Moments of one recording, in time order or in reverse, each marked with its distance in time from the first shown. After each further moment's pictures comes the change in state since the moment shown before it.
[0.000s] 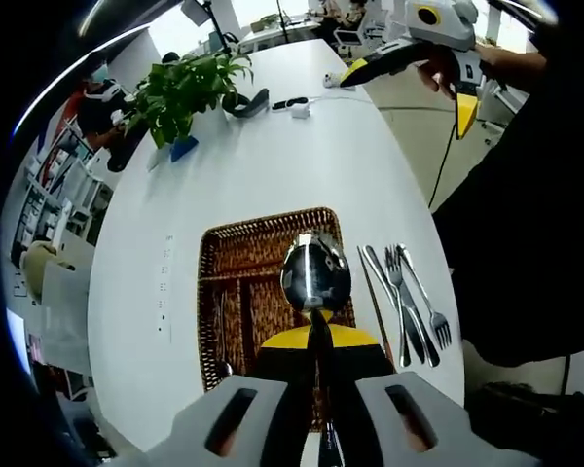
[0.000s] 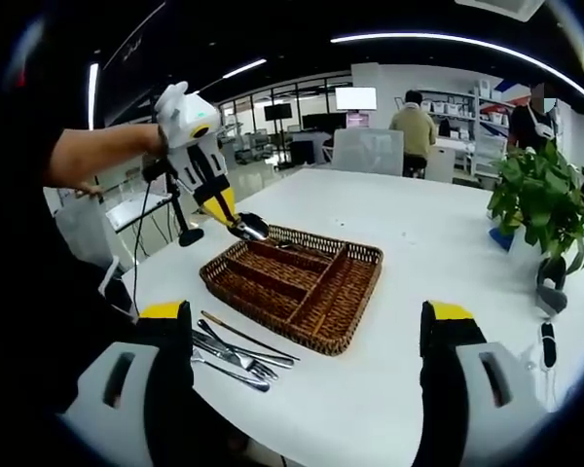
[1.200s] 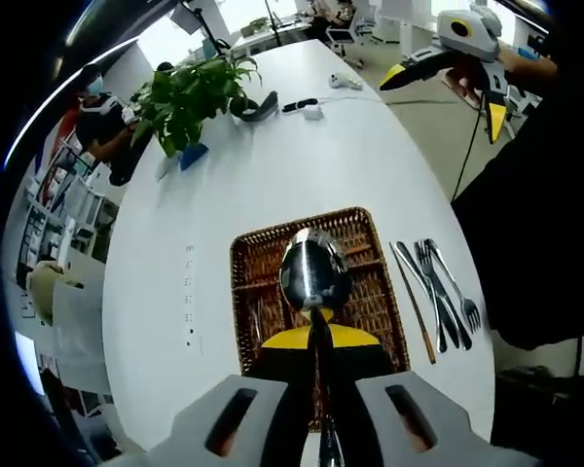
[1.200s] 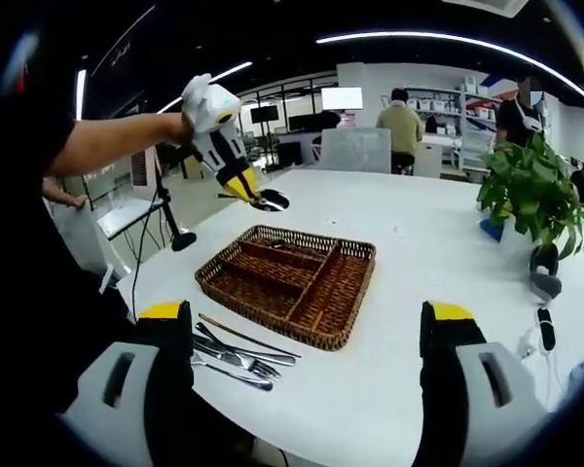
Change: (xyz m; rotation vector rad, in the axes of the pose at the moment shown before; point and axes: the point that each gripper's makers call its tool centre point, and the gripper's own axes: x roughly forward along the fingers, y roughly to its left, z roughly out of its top) left arm -0.005 0.061 0.008 0.068 0.004 0.014; right arm -0.005 0.002 -0.005 0.038 0.000 -0.050
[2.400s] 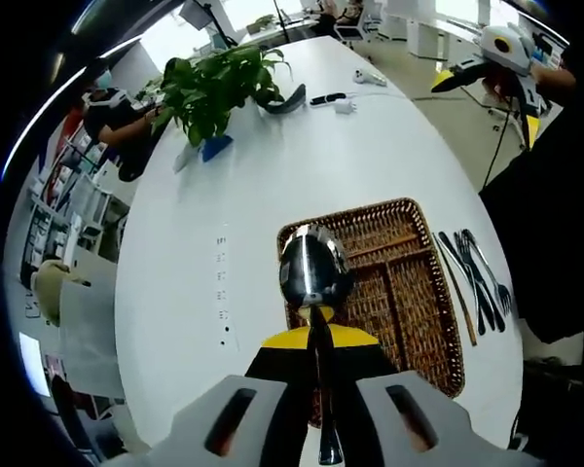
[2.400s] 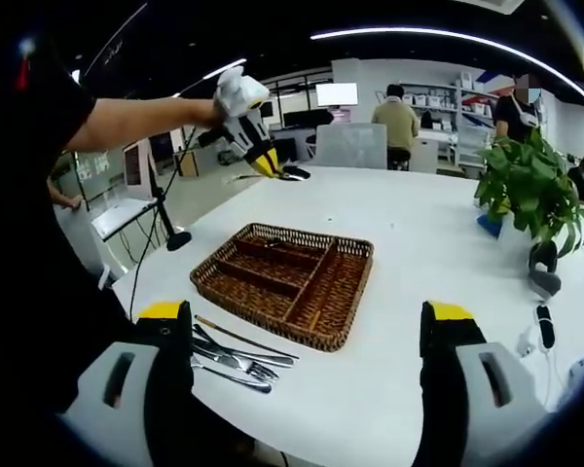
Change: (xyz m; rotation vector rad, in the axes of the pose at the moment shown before) left arm 0.003 0.079 -0.016 0.004 0.016 0.029; right arm 0.010 -0.001 0.000 0.010 0.019 -0.019
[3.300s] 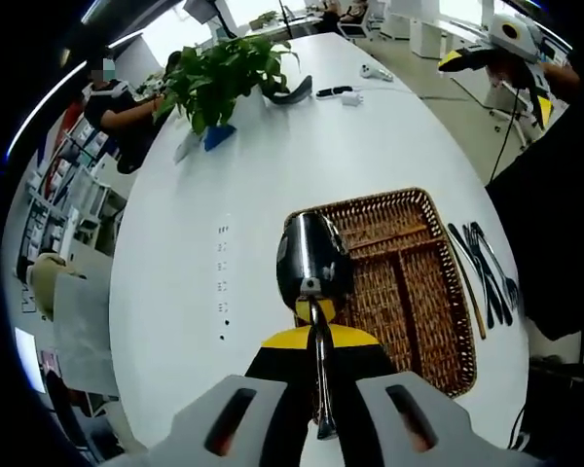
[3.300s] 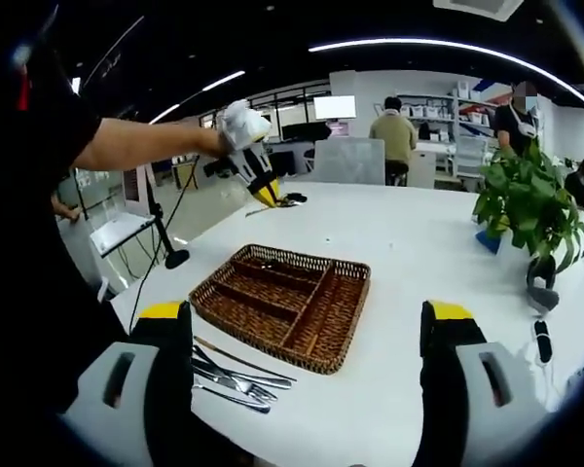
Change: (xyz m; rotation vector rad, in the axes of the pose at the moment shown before) left arm 0.022 0.013 -0.021 -0.019 0.009 -0.018; right arm 0.002 -0.005 0.037 0.000 -0.066 -0.011
